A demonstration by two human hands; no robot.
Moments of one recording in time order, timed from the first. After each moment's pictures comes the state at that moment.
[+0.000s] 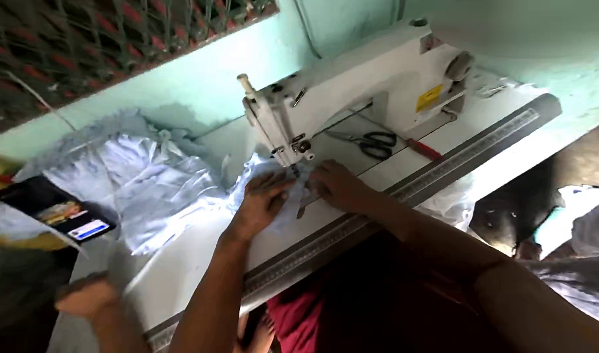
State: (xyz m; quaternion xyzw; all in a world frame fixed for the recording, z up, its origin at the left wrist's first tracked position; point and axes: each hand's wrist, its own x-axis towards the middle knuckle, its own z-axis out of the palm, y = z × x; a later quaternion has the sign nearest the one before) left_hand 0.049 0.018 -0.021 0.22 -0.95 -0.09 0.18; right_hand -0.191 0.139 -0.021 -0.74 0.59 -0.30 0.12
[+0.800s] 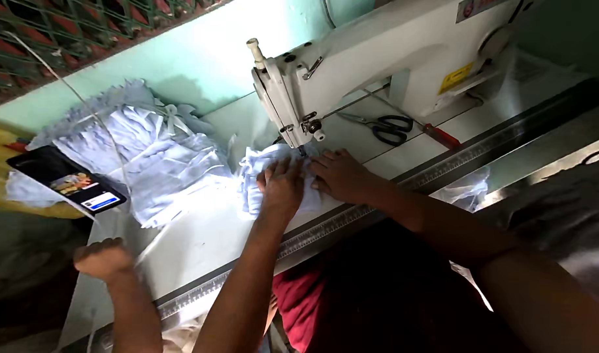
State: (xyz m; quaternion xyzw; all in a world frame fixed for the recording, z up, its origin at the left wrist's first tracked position) left_hand 0.002 0.074 -0.015 0.43 -0.89 -0.05 0.15; right_hand -0.182 0.131 -0.031 -0.80 0.56 -0.21 0.02
